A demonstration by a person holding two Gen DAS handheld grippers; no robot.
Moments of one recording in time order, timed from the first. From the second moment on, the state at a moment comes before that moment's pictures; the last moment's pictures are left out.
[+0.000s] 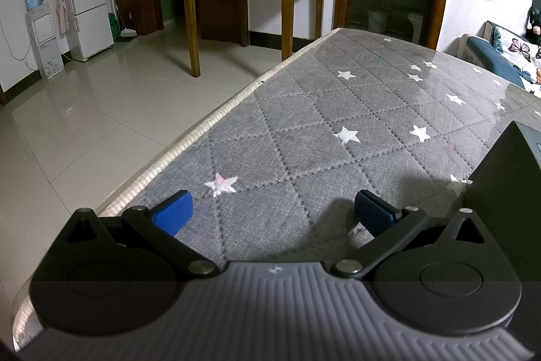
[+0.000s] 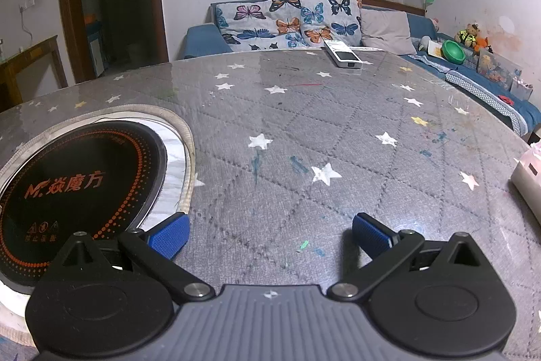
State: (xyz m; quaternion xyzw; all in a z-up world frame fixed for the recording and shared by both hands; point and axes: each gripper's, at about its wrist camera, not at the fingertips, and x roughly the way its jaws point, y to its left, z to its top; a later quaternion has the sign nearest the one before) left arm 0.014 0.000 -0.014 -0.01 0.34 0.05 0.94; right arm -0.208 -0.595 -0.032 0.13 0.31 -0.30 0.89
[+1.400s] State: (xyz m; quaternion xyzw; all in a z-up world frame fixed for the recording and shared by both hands) left arm 0.014 0.000 -0.014 -0.01 0.34 0.05 0.94; right arm -0.204 -0.587 -0.033 0.13 0.31 -0.30 0.89
